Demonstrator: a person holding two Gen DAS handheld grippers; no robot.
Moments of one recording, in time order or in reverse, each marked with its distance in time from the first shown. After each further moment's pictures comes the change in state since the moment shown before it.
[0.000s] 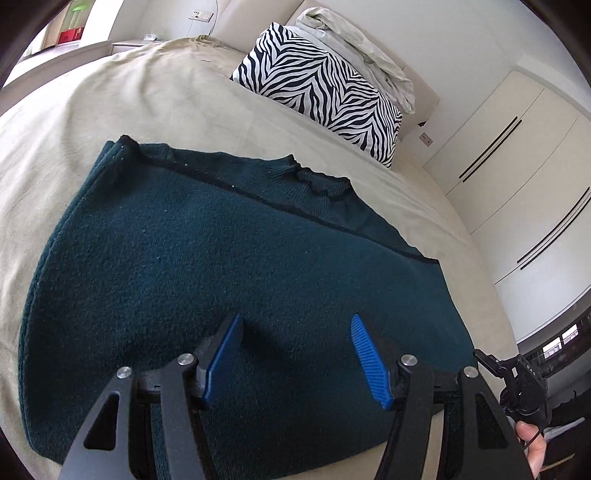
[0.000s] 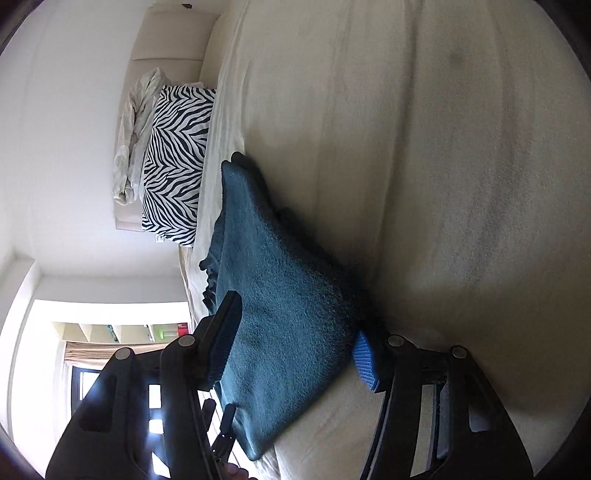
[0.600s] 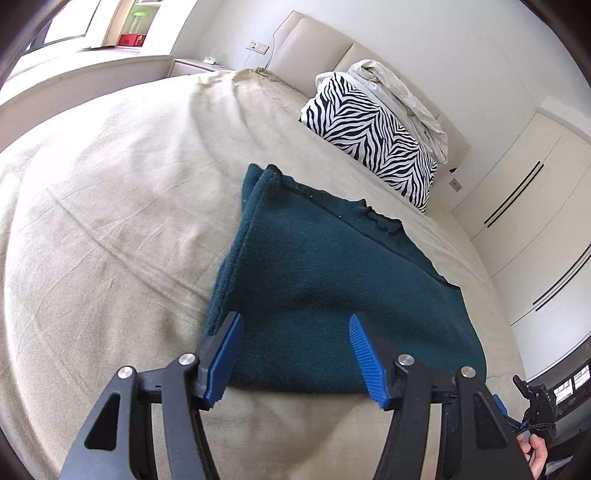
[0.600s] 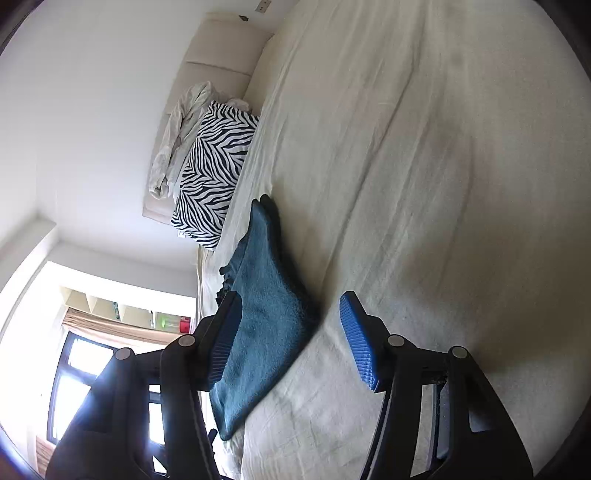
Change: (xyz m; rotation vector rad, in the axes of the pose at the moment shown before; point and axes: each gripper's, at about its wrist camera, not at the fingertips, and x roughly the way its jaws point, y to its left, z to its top) left arm -0.111 0.069 -0.045 -0.093 -0.154 0.083; right arm -0.114 -0.032 0.022 -0.184 -0.017 0.127
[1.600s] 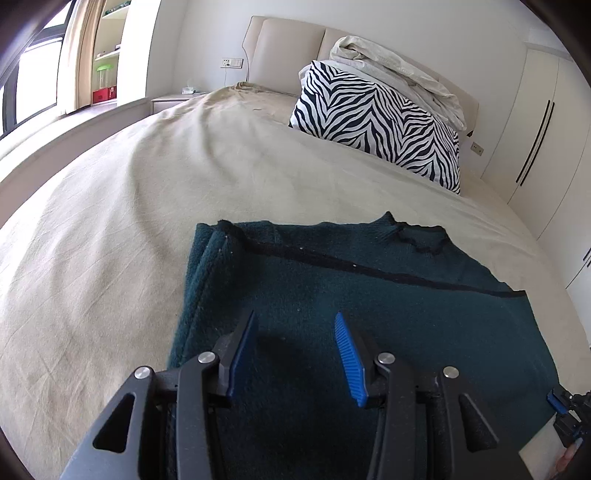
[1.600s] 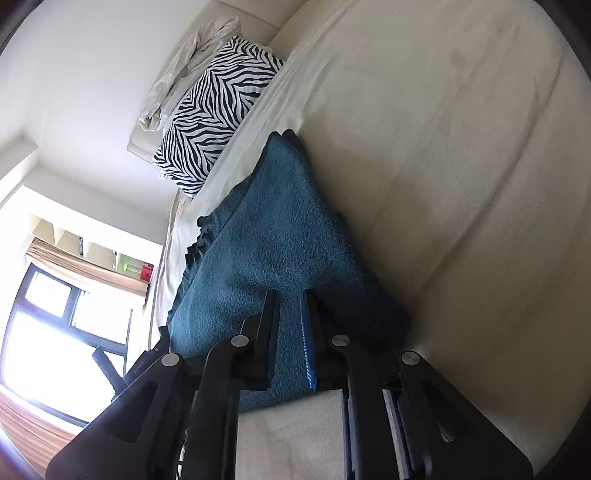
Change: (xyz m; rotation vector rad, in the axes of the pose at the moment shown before) left arm 0.104 -0.047 0.059 0.203 -0.021 0.158; right arm 0.117 0.048 -0.012 -0.227 0.092 -0.104
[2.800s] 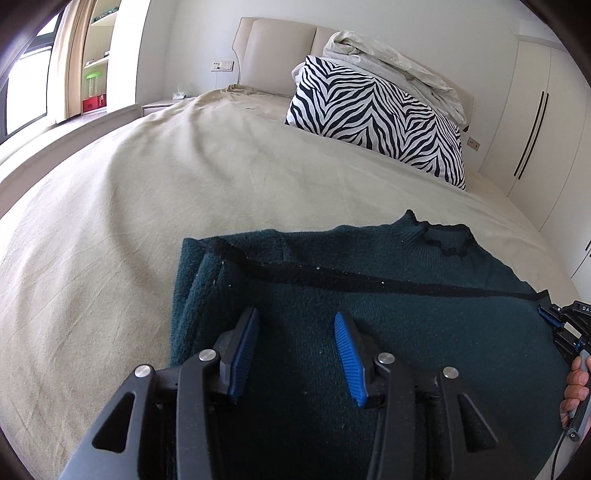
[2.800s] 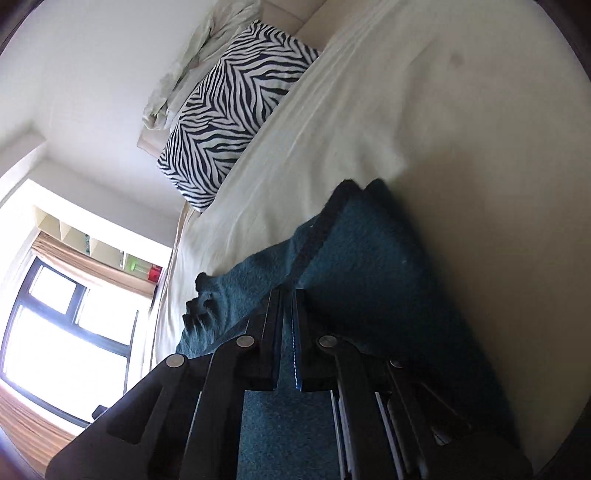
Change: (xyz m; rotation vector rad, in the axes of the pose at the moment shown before) left arm 0.059 0.029 0.012 0.047 -0.025 0.032; right arm 0.140 0.023 0.121 -0.007 -0.083 -0.076
